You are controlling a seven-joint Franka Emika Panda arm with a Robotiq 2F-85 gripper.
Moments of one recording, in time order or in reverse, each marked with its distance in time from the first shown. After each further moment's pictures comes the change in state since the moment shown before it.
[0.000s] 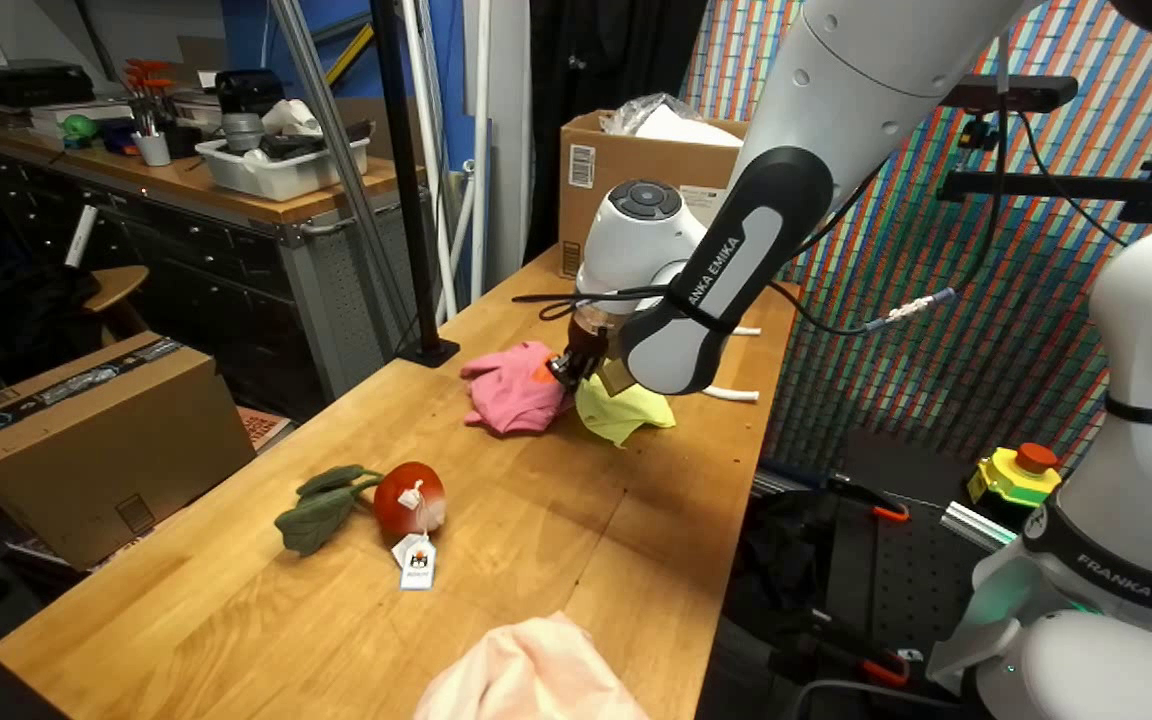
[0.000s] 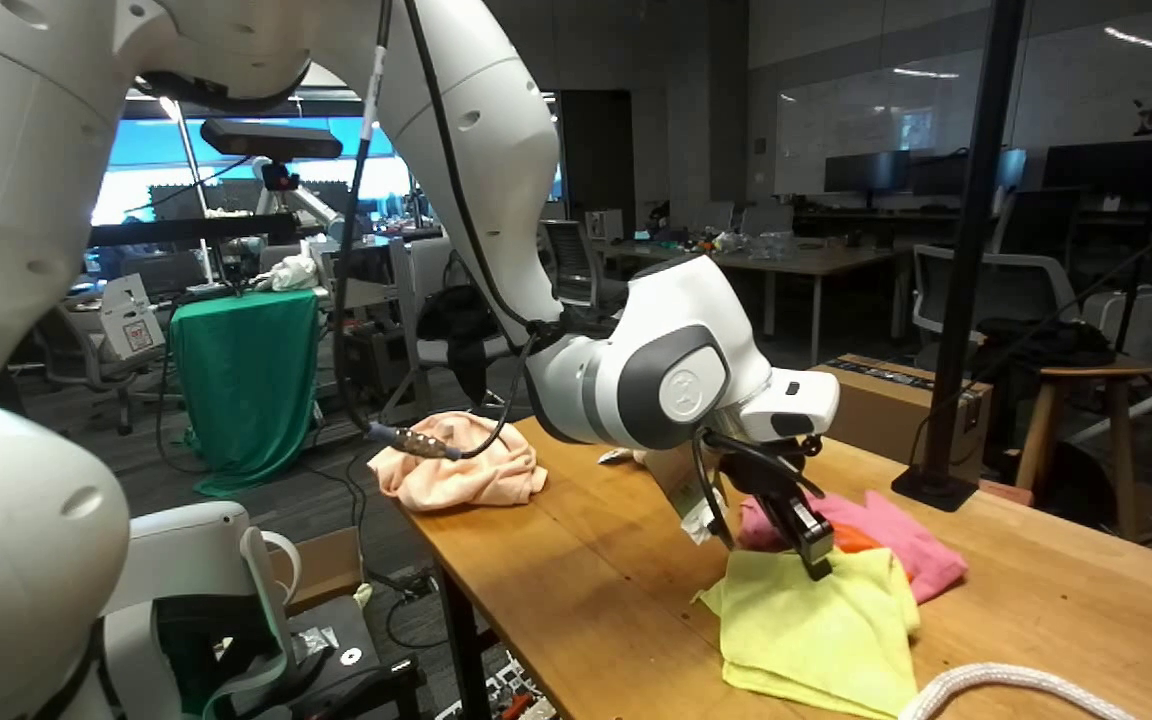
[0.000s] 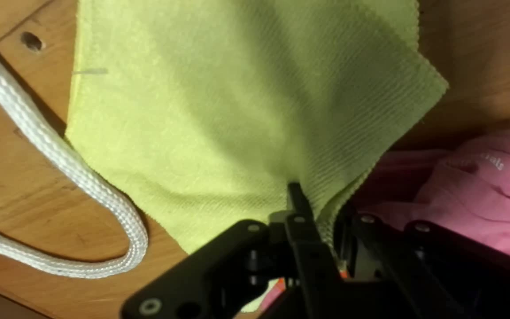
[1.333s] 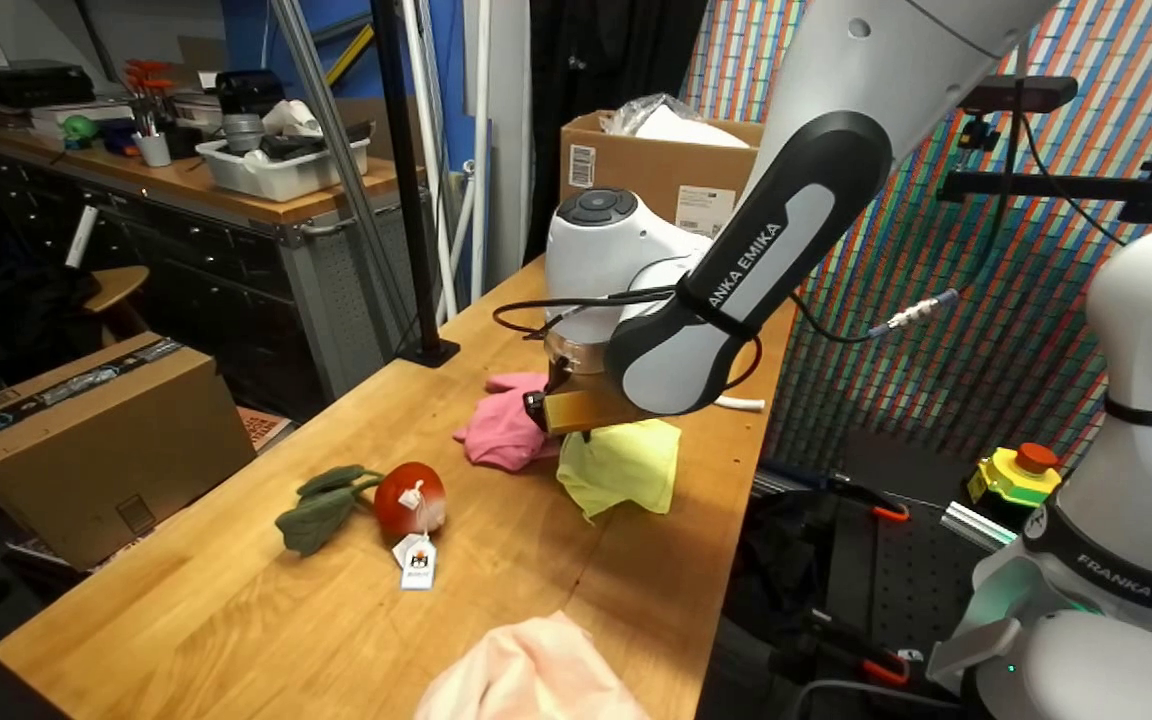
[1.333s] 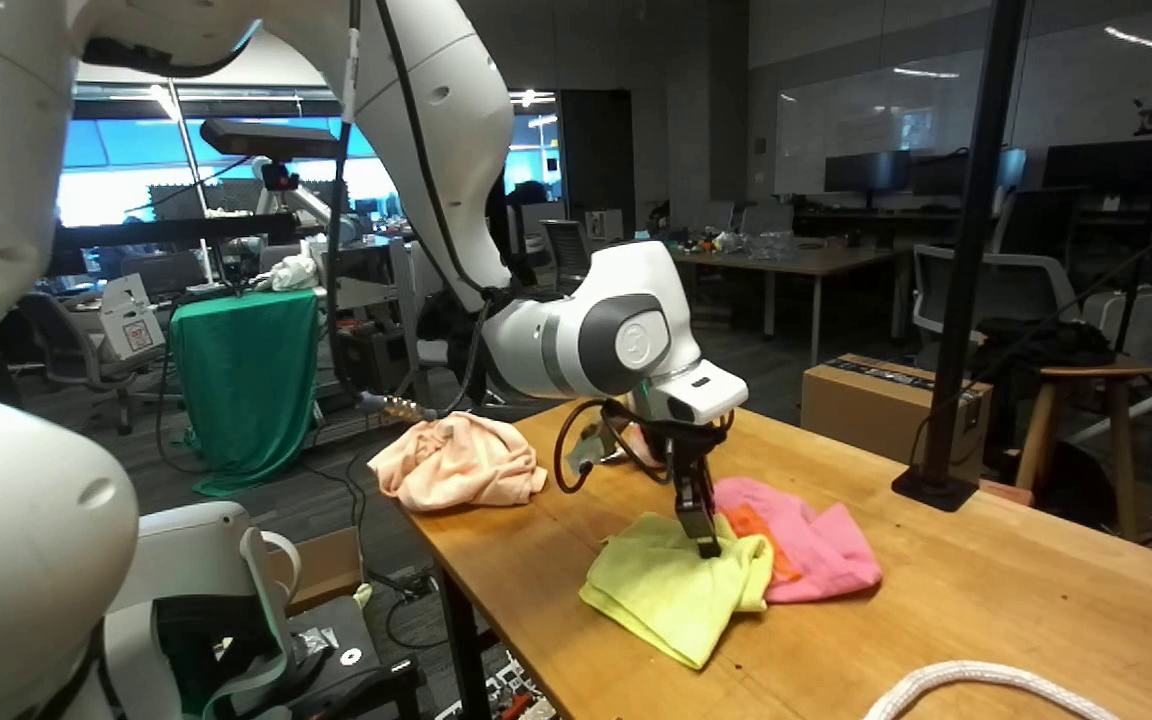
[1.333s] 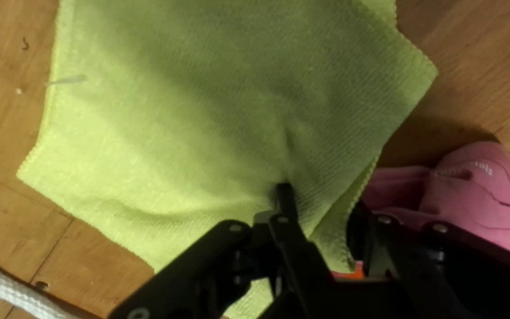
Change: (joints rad) arm 0.047 -0.093 0.109 0.015 -0.080 -0.277 0.584
